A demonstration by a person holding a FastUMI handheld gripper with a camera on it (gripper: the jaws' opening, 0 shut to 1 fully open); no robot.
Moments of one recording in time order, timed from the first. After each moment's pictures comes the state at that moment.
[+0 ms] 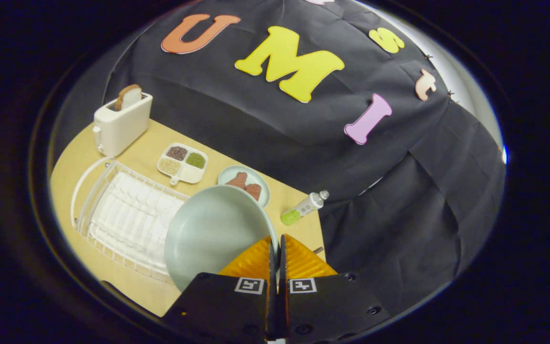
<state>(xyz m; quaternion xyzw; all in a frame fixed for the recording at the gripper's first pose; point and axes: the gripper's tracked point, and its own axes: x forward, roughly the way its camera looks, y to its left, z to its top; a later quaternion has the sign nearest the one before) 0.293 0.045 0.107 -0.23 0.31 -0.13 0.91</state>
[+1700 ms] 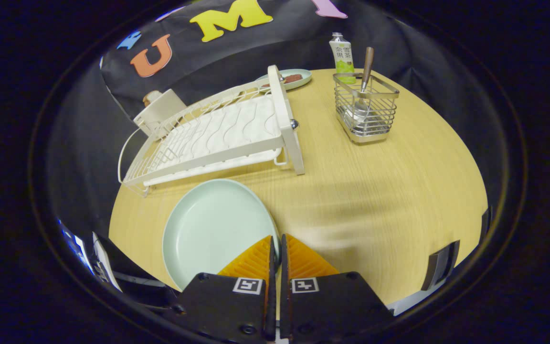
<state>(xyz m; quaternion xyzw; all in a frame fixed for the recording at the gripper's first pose) 0.158 -0.010 -0.179 0.09 0.44 0.07 0.89</state>
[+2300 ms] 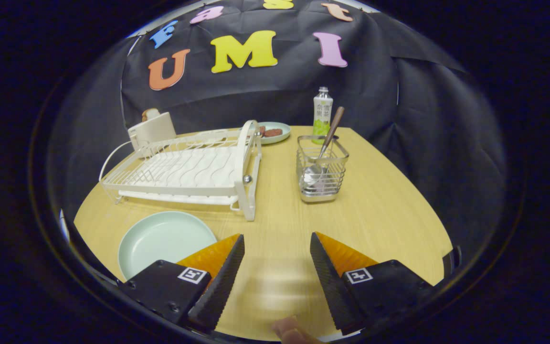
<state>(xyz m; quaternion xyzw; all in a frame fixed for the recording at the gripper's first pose) 0.194 -0.095 -0.134 0.00 0.24 0.00 0.97</state>
